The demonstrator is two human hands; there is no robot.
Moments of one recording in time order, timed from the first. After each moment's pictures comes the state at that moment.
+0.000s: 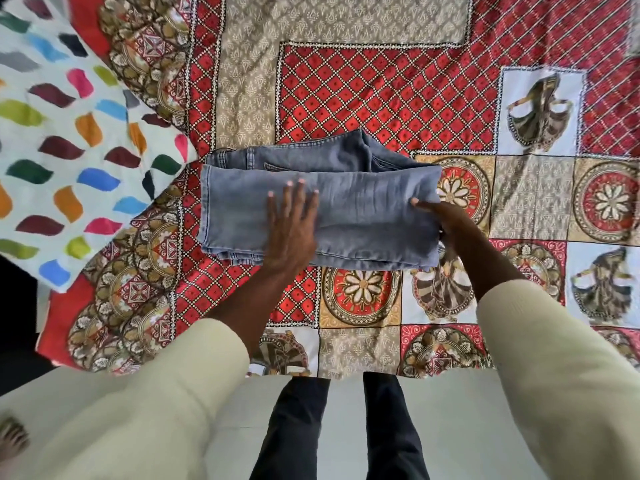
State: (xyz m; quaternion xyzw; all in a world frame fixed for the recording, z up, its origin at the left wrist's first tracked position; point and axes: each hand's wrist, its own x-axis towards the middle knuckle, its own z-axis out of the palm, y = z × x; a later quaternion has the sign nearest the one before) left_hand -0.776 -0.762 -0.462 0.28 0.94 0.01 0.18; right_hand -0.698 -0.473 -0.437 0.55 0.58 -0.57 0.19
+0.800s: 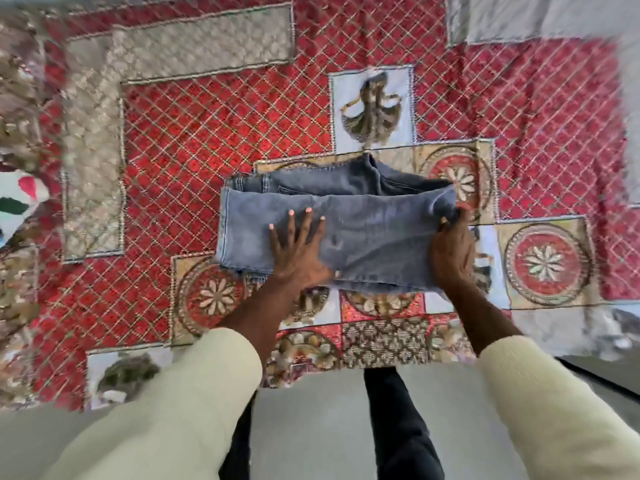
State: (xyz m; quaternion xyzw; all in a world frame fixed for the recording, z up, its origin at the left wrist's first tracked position) left_hand -0.621 -0.482 -0.454 0.30 0.89 -0.05 0.35; right_hand -0.493 -0.245 -0.424 0.54 0.79 -0.29 -0.01
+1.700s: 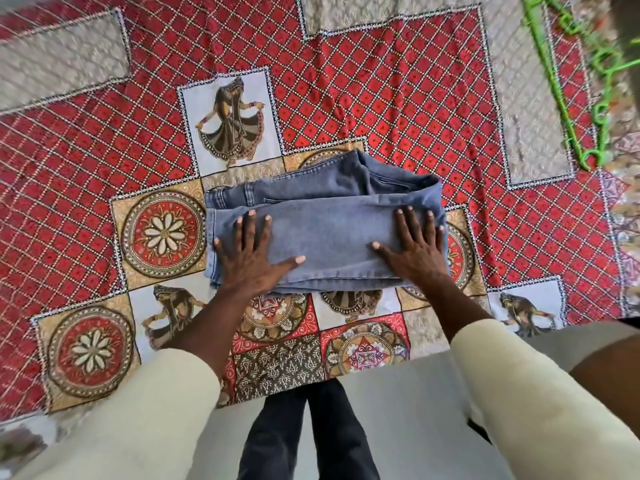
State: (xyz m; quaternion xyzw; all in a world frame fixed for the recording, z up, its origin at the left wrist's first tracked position) left_hand -0.570 -0.302 -0.472 0.27 0.89 -0.04 0.37; right_hand -0.369 -0.043 -0.481 0.35 0.88 -0.15 0.28
